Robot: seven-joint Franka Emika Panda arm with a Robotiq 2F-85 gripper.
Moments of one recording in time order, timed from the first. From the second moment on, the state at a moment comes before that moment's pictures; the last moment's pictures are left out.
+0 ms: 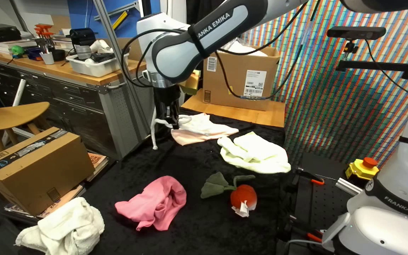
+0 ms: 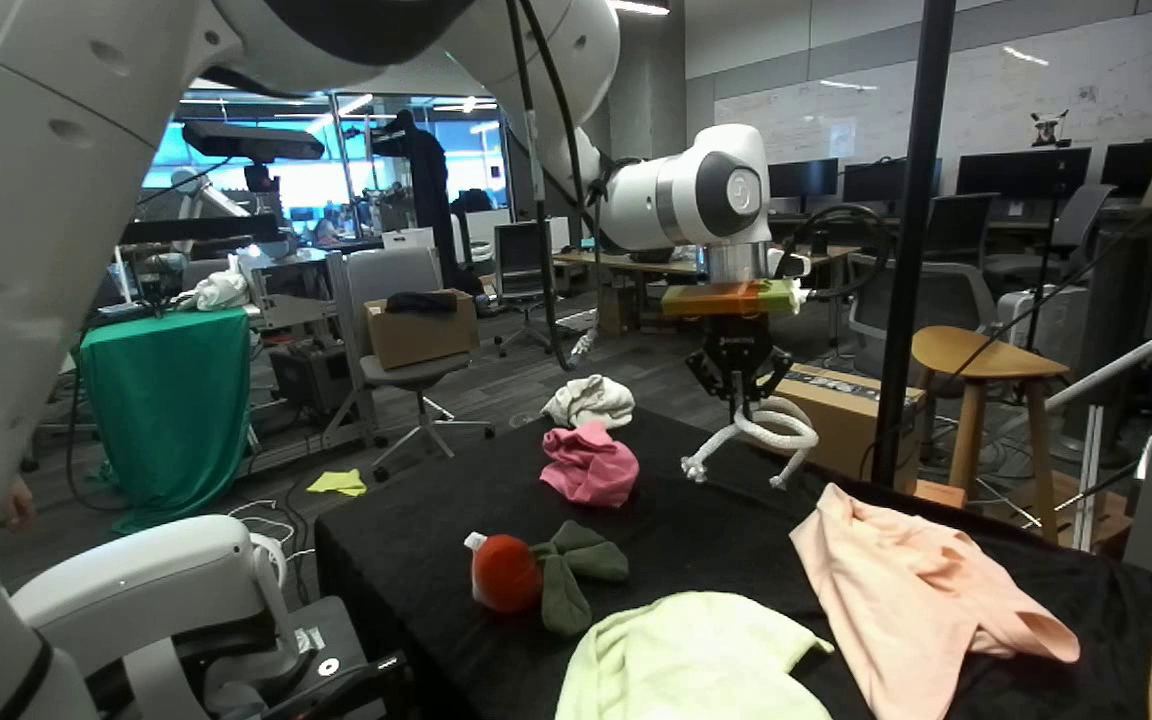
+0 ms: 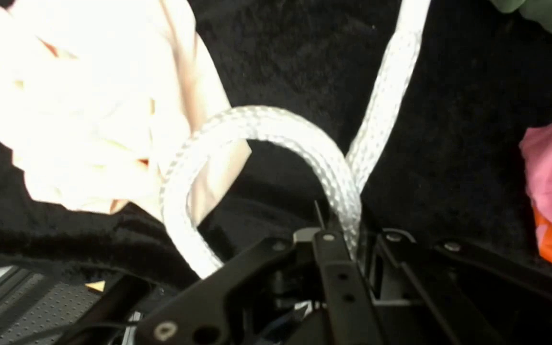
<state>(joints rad) 0.13 0.54 0.05 -1.61 -0.19 2.08 -0.22</state>
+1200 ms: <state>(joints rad) 0.05 0.19 -0.05 -2.05 -0.31 2.34 0.22</state>
